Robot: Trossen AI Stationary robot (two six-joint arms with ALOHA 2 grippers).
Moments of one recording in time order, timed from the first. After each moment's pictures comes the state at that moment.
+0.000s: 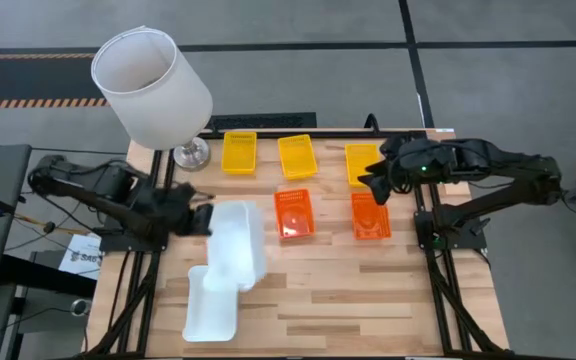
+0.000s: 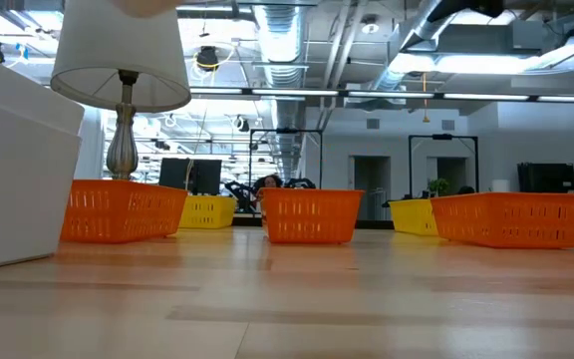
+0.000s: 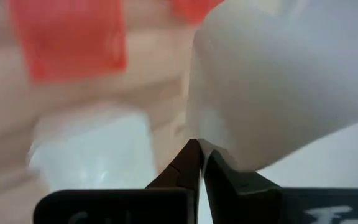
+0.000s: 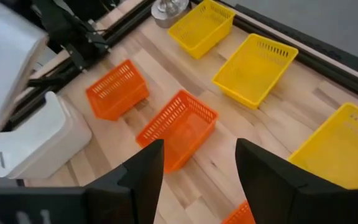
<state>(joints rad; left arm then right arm) -0.33 1.02 1.25 -1.12 -0.03 -1.79 0.01 1.05 1.34 -0.98 0.29 0.66</state>
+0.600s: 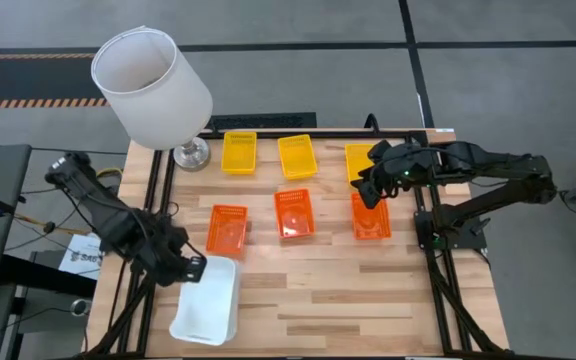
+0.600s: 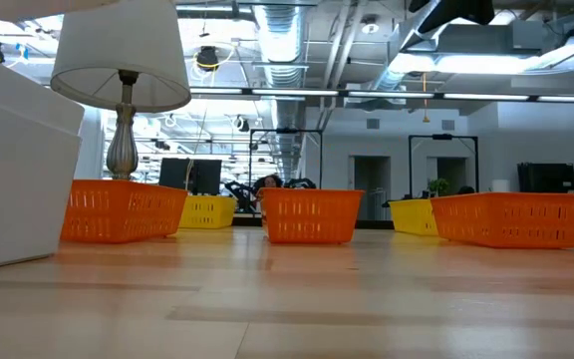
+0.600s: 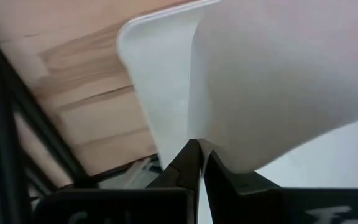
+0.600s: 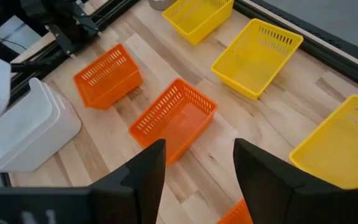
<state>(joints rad) -0.71 1.20 1.25 -1.24 0.04 -2.08 0.01 1.12 1.34 -0.98 0.29 0.67</state>
